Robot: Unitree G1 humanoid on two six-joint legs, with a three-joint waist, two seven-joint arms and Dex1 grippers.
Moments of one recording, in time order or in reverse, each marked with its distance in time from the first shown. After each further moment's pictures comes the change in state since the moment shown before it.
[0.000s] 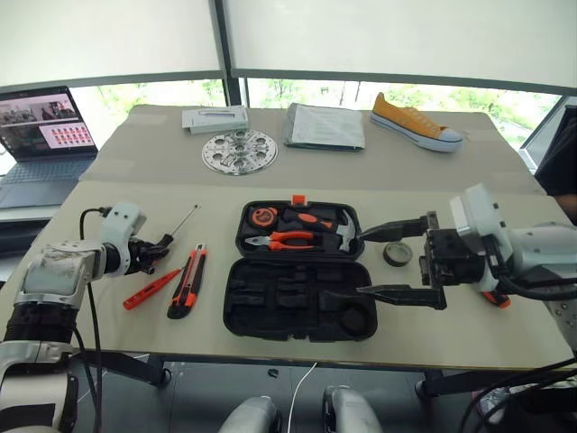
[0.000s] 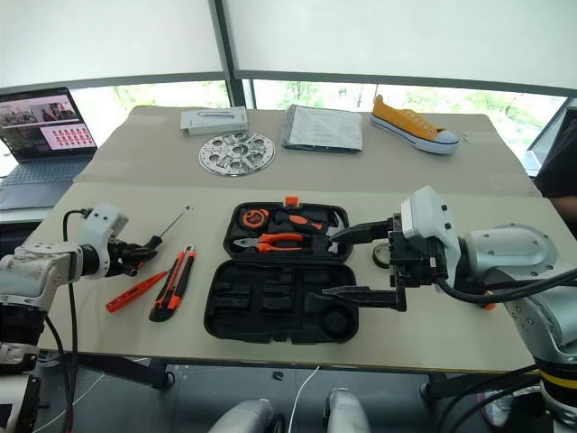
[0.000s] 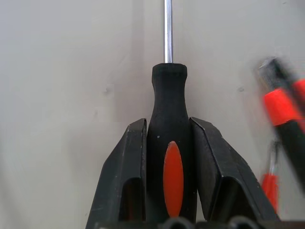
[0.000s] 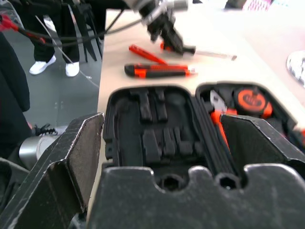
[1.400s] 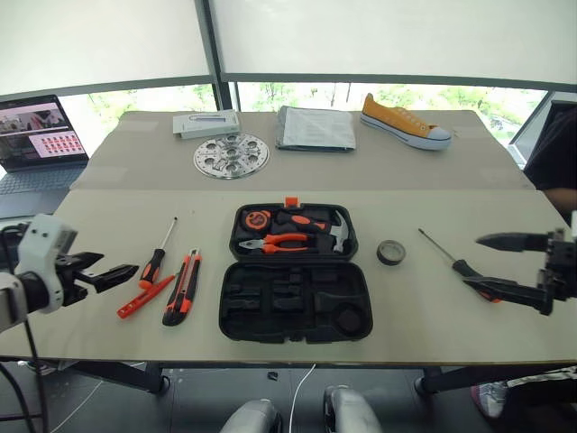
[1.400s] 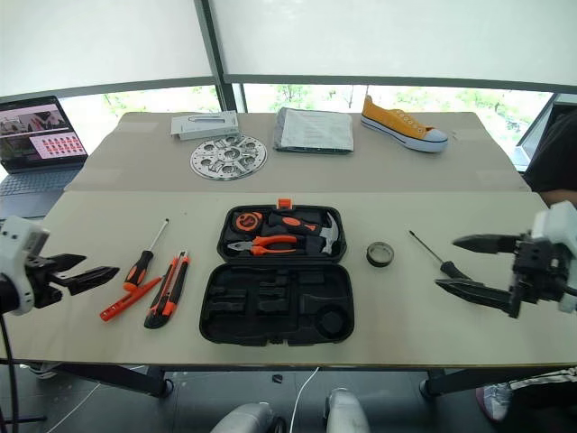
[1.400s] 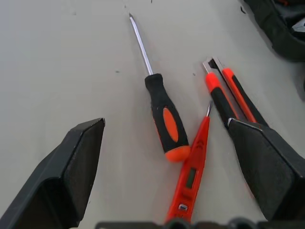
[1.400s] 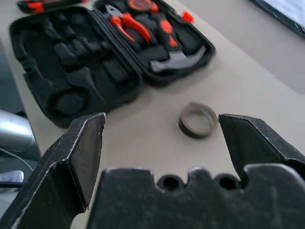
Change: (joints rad) left arm 0.456 0.116 0.447 -0.400 -0.242 0.369 0.134; right arm 0.260 -0.096 -0.343 0.312 -0.179 -0.203 0.201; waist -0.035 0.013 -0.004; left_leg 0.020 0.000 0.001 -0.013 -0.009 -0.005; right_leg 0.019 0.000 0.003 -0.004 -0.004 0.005
